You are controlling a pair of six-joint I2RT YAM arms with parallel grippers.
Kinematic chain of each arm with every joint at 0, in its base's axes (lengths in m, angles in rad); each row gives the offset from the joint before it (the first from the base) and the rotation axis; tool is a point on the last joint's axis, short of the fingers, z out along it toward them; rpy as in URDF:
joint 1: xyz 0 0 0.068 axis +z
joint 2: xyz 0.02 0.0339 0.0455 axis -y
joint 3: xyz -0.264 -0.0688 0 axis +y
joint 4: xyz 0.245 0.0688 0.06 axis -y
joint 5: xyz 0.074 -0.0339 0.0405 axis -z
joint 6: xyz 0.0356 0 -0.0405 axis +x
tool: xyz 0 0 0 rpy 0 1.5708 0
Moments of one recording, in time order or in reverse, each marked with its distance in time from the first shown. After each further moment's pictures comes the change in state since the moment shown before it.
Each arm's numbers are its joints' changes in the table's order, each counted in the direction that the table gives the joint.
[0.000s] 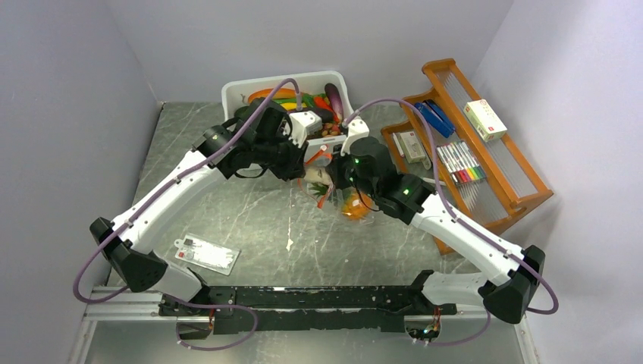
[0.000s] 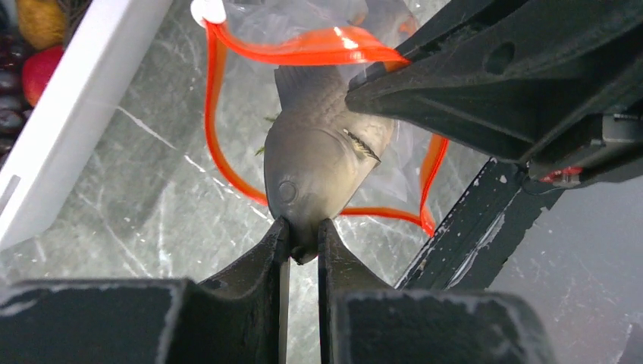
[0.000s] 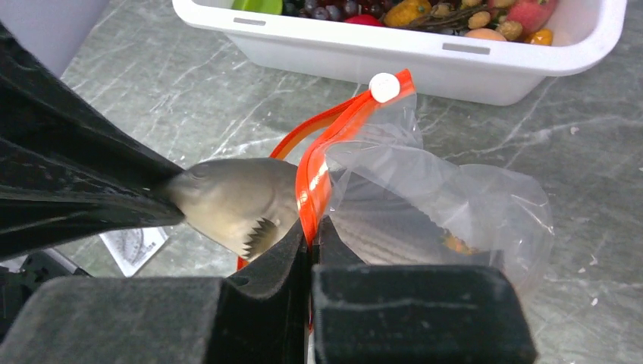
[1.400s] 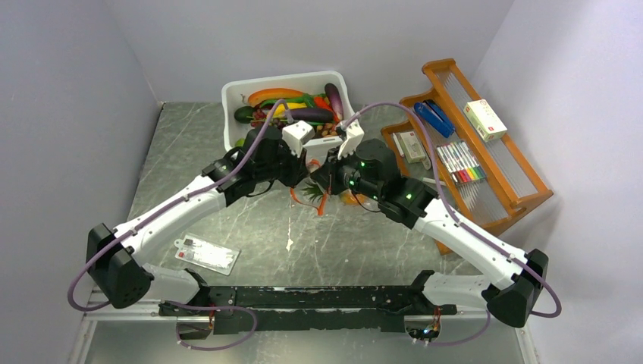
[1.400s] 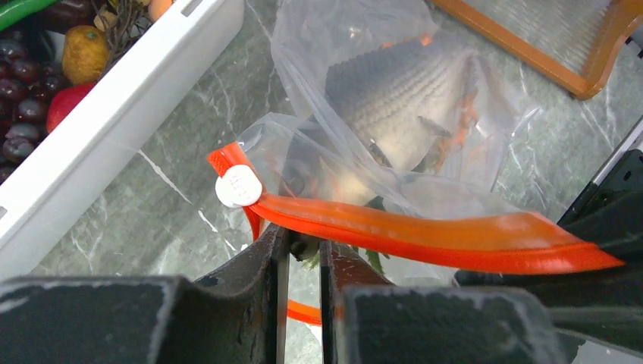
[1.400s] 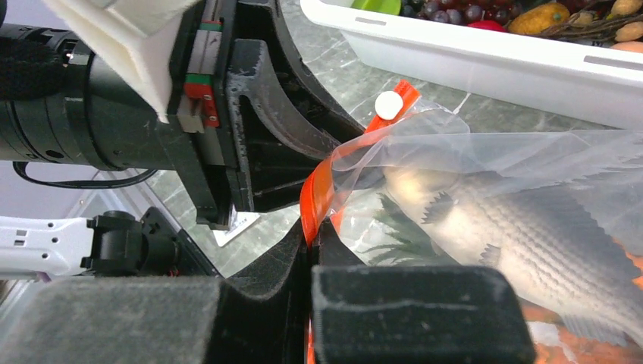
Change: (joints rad) left arm -0.001 0.123 0.459 0.560 -0.114 -0.101; right arm 0.004 0.039 0.048 0.122 -0.252 0.068
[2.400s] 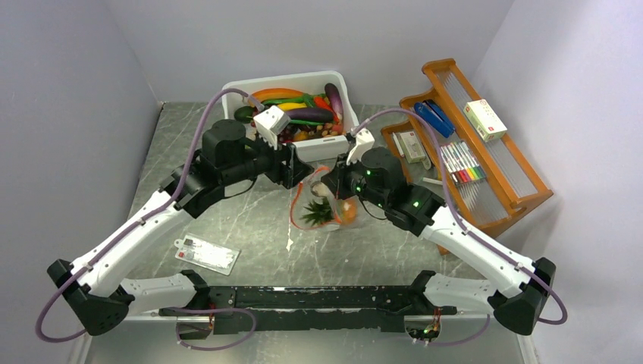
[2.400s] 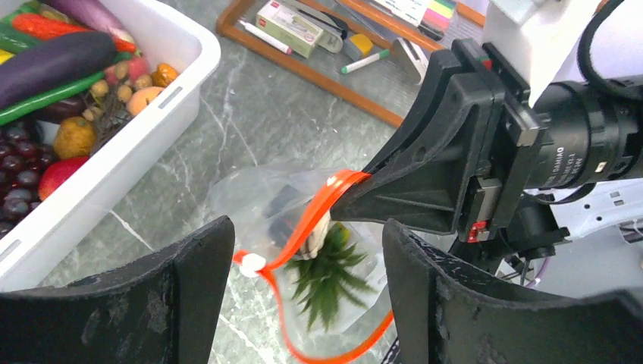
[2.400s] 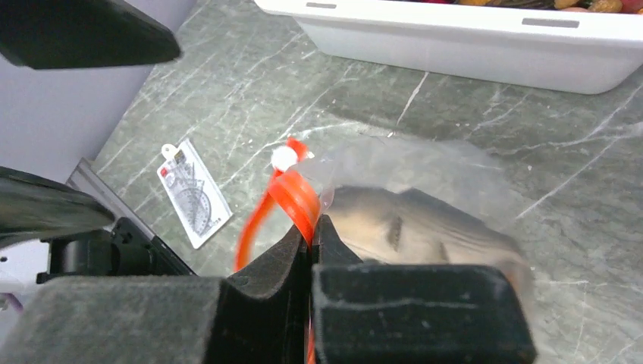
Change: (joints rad) left arm 0.000 0.208 -0.047 0.000 0.114 -0.105; right arm 0.003 0.073 0.061 -0.040 0.110 0.021
